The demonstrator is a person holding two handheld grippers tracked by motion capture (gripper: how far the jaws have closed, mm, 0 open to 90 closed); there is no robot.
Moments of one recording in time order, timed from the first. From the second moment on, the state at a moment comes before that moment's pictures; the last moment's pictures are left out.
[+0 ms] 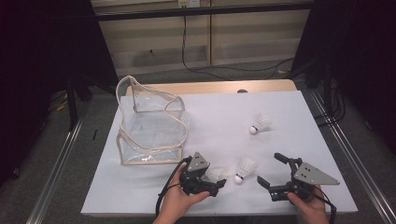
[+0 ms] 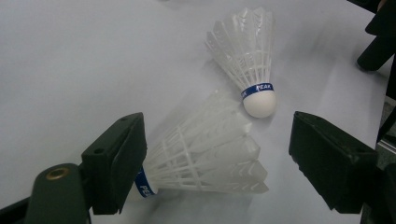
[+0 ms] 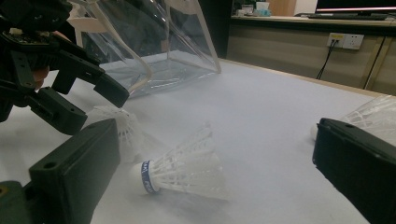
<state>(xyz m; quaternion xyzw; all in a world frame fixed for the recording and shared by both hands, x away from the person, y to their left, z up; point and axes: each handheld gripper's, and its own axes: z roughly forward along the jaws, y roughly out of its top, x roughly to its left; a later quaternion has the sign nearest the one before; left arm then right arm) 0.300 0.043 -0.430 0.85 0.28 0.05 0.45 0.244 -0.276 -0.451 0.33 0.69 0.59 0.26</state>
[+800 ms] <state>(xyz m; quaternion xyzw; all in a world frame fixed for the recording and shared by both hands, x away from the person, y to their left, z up) 0.303 0.040 -0.429 0.85 0.28 0.08 0.43 0.244 -0.276 -0.451 0.33 0.69 0.59 0.26</state>
